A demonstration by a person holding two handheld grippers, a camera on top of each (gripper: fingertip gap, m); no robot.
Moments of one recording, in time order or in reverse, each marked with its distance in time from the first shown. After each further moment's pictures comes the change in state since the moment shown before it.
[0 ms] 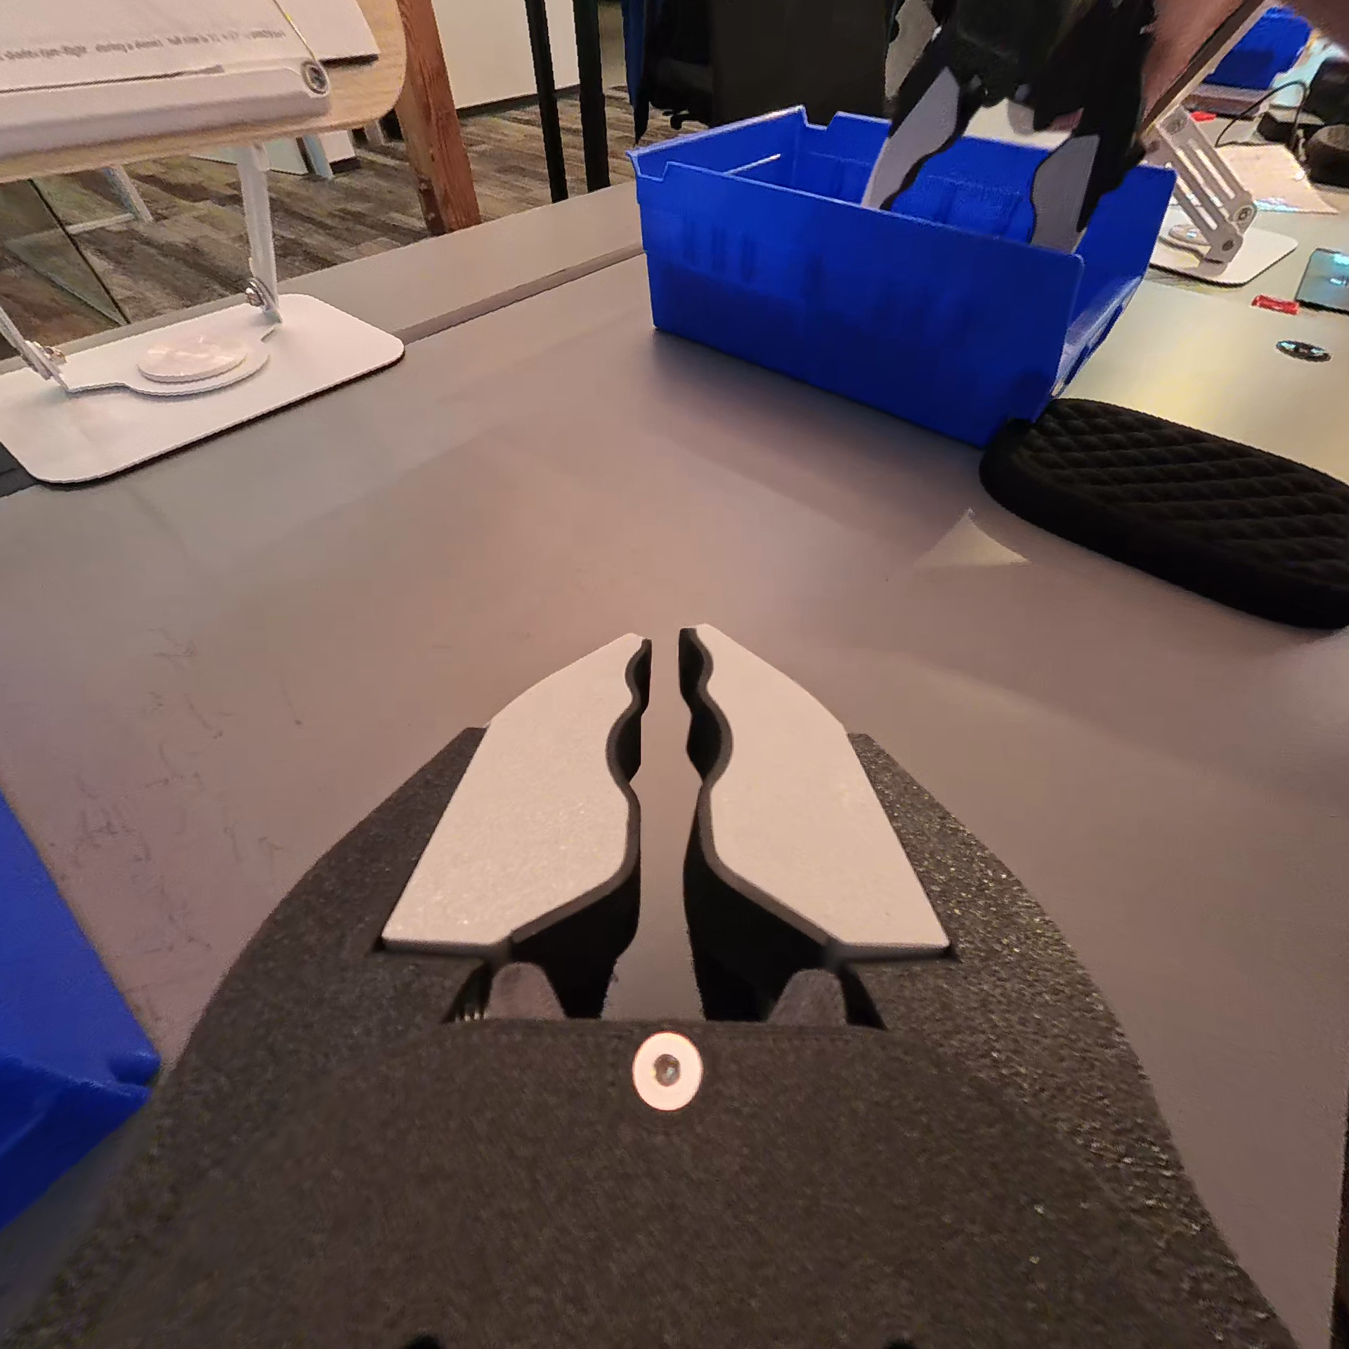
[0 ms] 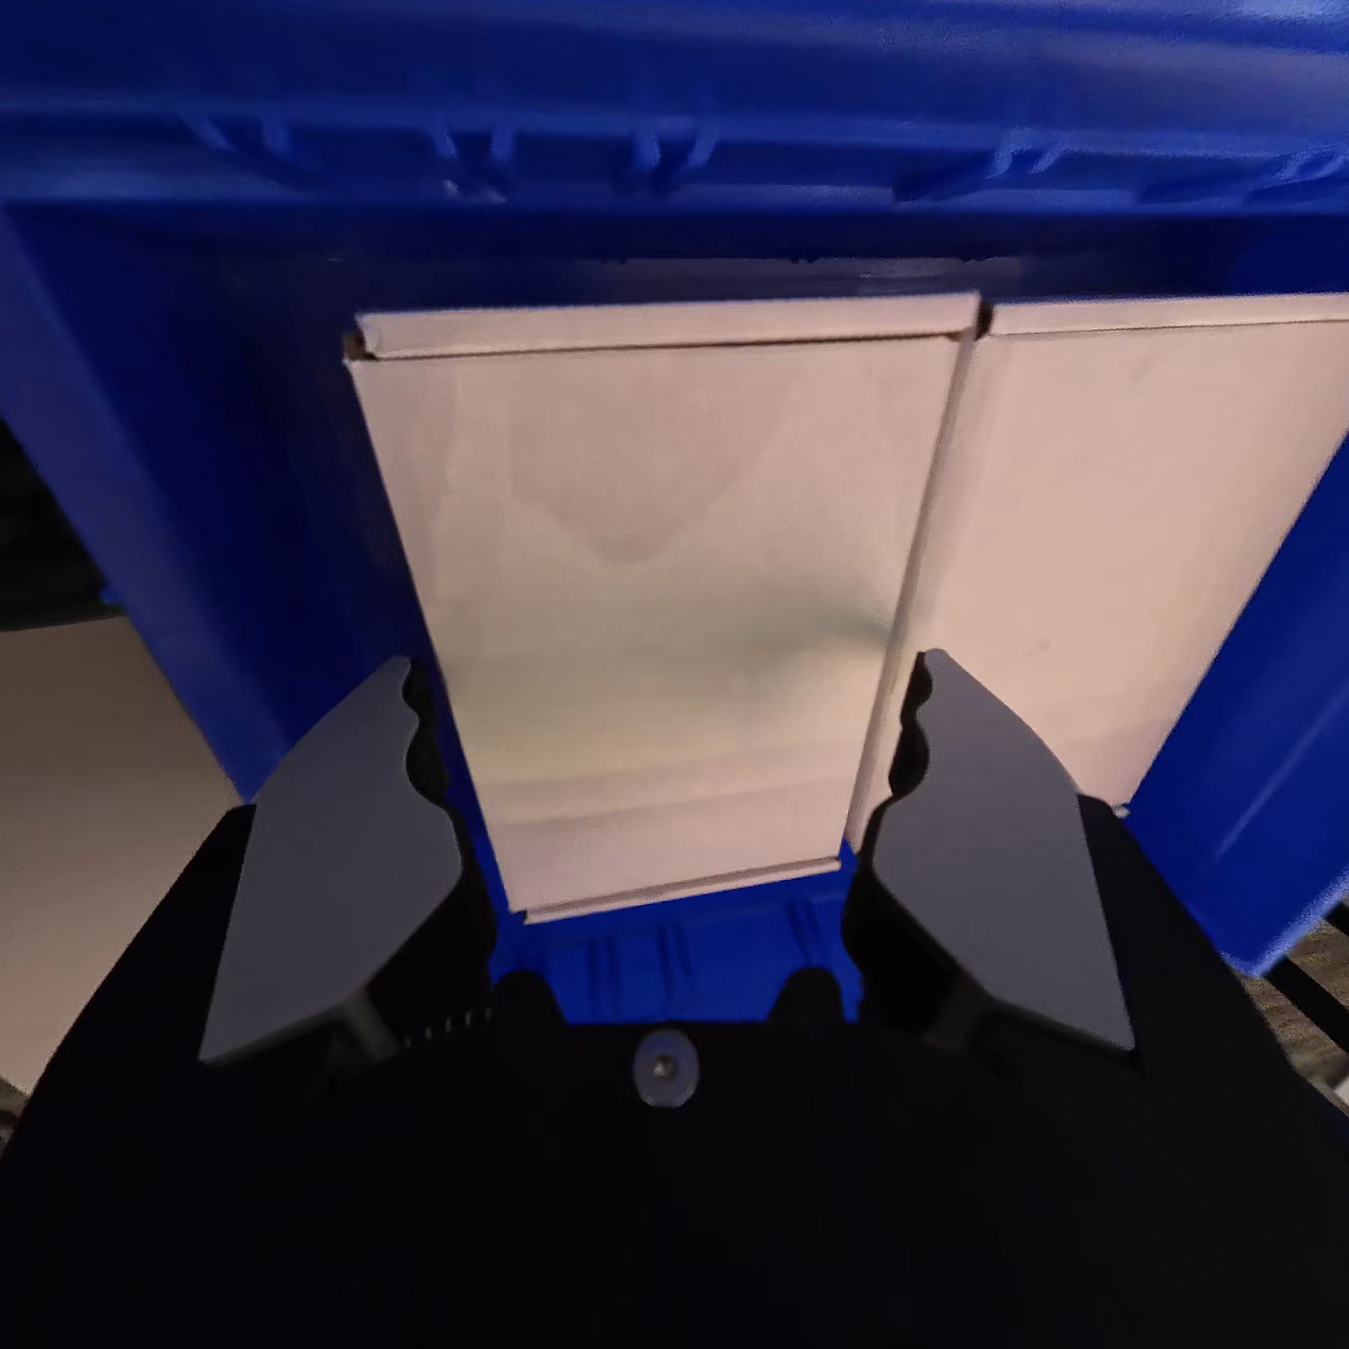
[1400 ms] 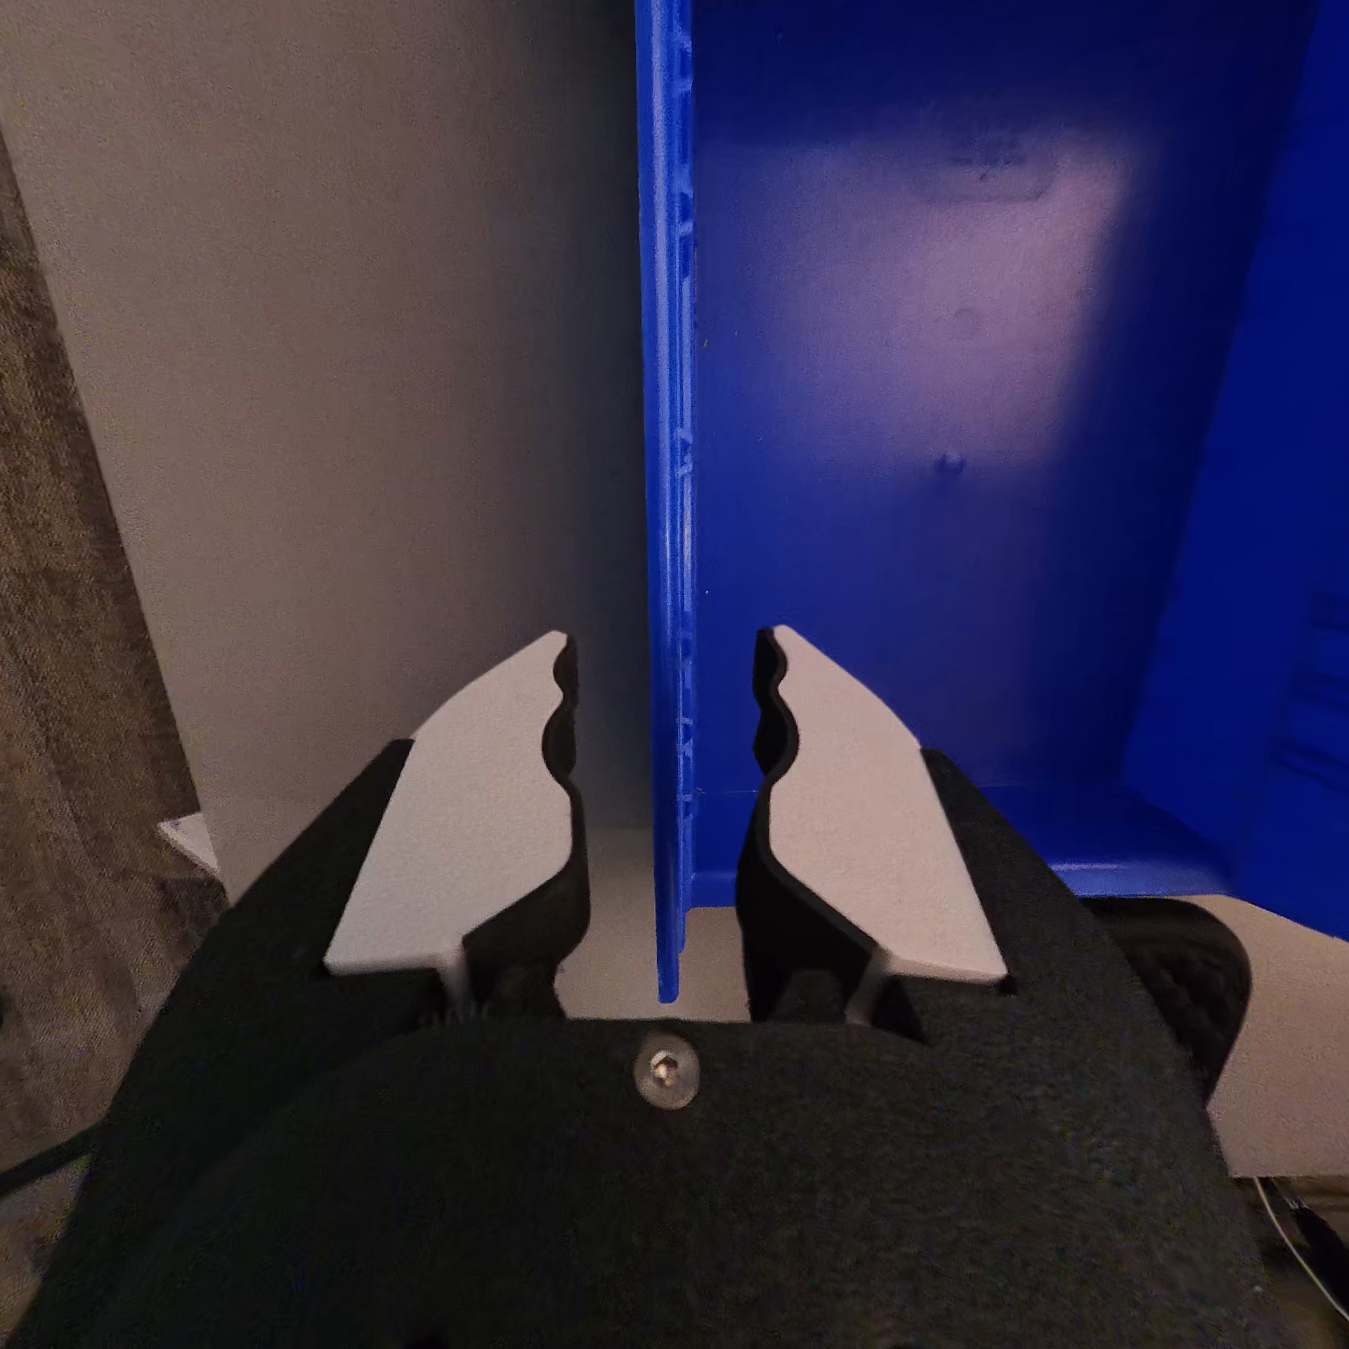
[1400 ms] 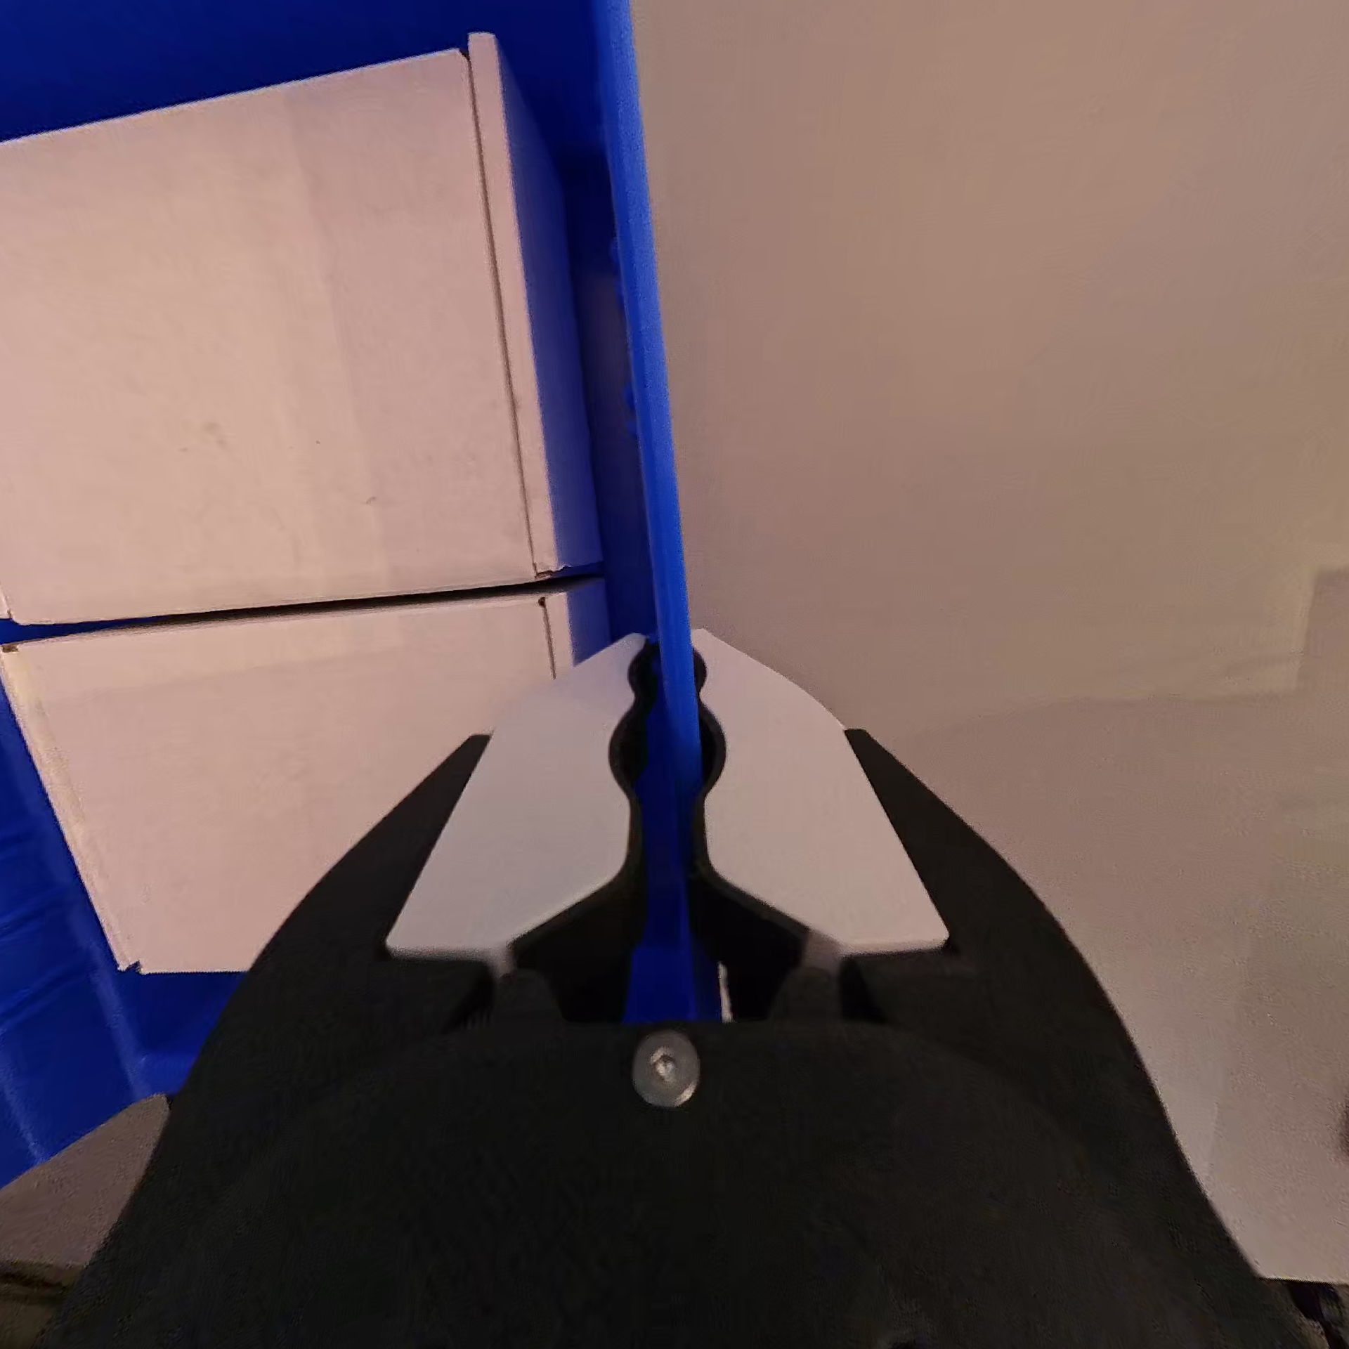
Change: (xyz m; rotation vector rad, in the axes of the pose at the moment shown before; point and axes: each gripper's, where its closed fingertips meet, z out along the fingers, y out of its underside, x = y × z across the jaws) left arm -0.324 0.065 -0.179 -0.870 -0.623 -0.664; right arm 0.040 0.108 0.003 0.178 0.065 1.659
